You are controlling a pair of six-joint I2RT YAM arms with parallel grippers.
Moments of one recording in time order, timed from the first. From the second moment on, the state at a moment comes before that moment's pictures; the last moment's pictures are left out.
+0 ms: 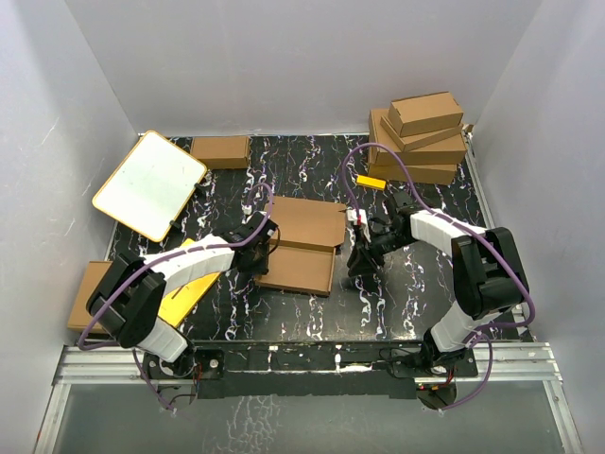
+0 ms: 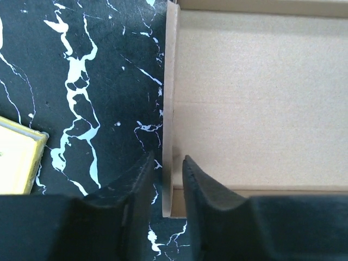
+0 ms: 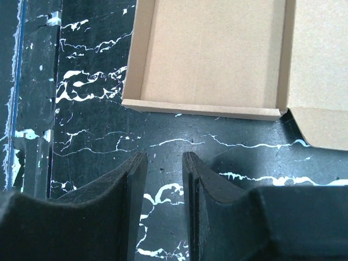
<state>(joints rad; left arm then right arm) -0.69 1.51 0.85 -0.51 -0.23 -0.51 0.22 1.63 0.91 -0.70 -1.07 -1.05</state>
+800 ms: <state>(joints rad) -0.67 0.81 0.47 -0.13 -0.11 -0.63 -0.16 1.41 1.01 -0.57 -1.05 -0.96</state>
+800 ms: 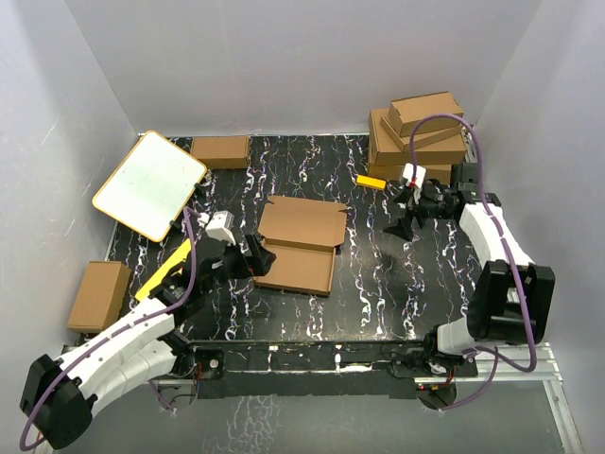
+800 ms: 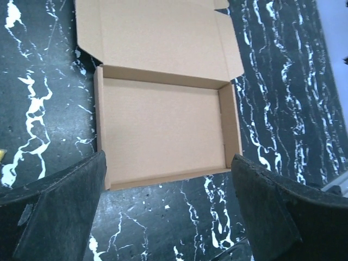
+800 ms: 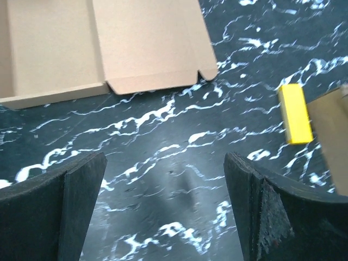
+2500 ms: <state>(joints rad) -0.67 0.81 0.39 -0.08 -0.07 -0.67 -0.01 2.23 1.70 -0.52 -0.69 -1.18</state>
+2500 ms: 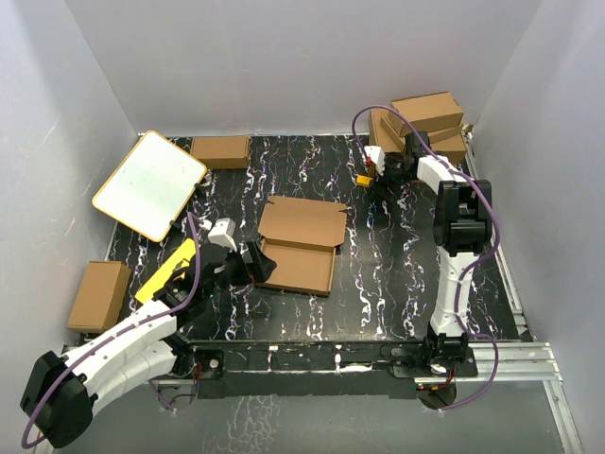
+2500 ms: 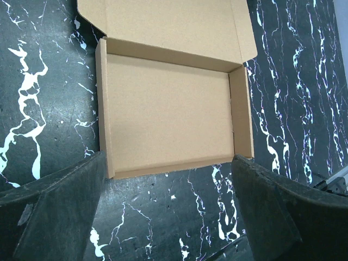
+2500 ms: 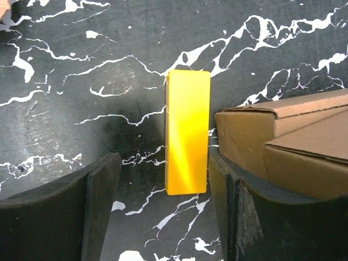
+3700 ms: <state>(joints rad) -0.67 0.79 0.39 -0.11 -0.08 -0.67 0.01 2.21 1.62 -0.42 -0.68 -0.90</state>
